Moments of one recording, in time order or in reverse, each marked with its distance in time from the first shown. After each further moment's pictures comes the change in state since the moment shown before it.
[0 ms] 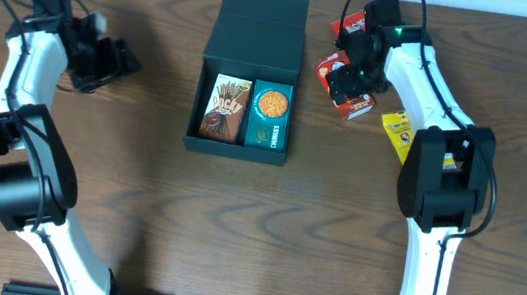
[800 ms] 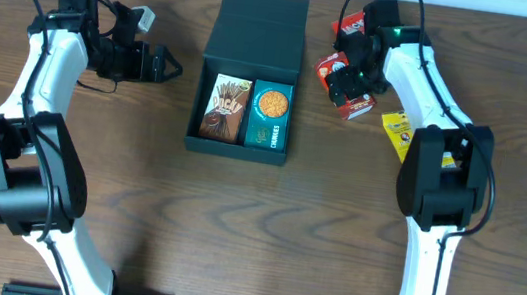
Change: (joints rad) left arm -0.088 -0.047 0.000 -0.078 0.203 0.320; right arm 0.000 0.013 0.000 0.002 -0.004 -0.029
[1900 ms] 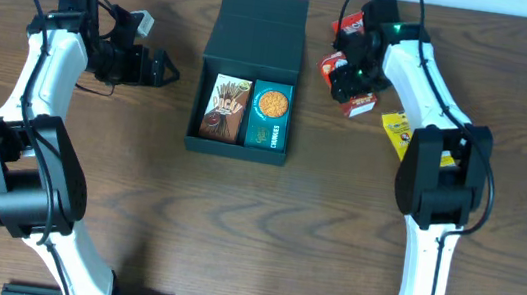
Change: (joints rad) left arm -0.001 -0.008 0.000 -0.043 -0.067 0.006; right arm 0.005 0.001 0.075 -0.095 -0.033 0.058
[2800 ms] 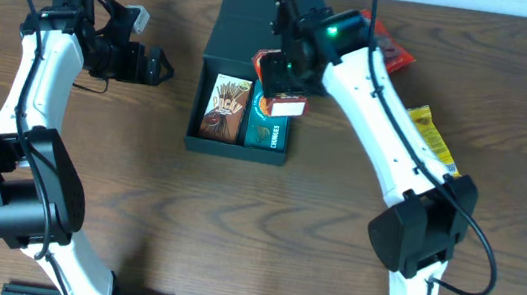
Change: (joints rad) left arm 0.000 -0.056 0.000 -0.002 -0.089 0.023; right arm 0.357 -0.237 0.080 -0.191 0.024 0.641
